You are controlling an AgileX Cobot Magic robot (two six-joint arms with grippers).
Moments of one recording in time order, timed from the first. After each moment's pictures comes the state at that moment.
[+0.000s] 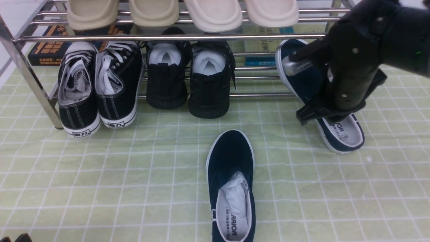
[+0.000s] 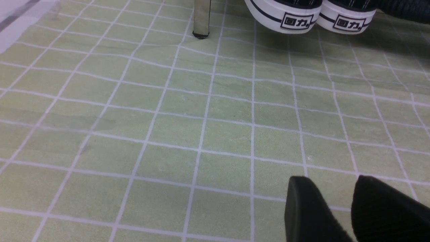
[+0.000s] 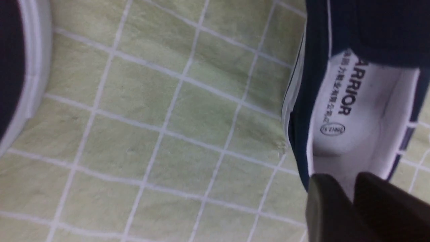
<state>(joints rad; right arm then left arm) 0.50 1.83 -1.50 -0.31 1.06 0.27 -0.04 -0.01 0.02 0.16 0.37 -0.29</state>
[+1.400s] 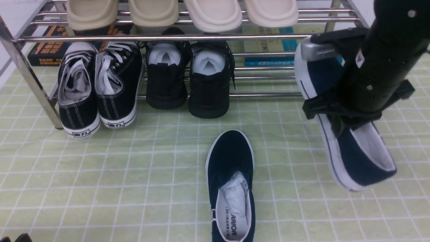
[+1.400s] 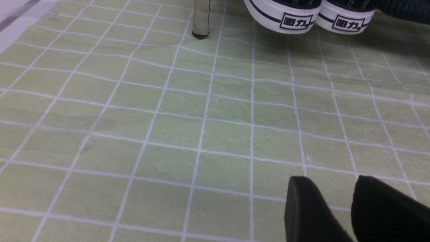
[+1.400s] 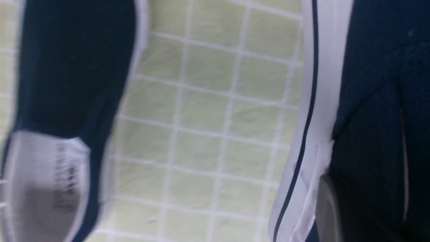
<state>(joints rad) 0.50 1.63 -1.47 -0.01 1.24 0.36 -0.04 -0.01 0.02 0.16 0.37 -0.29</state>
